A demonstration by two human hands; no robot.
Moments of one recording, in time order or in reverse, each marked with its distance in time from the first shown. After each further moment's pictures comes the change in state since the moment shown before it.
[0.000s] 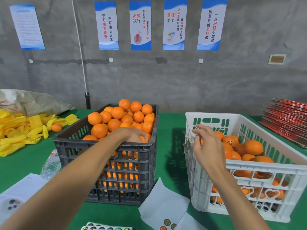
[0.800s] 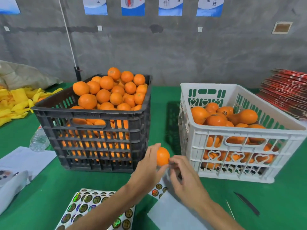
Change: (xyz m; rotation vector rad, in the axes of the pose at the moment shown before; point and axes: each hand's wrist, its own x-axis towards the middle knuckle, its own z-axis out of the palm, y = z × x) left_hand -0.029 0.015 0.254 -0.346 0.616 0.401; right_hand -0.172 0.041 0.042 0.352 -0.454 -0.067
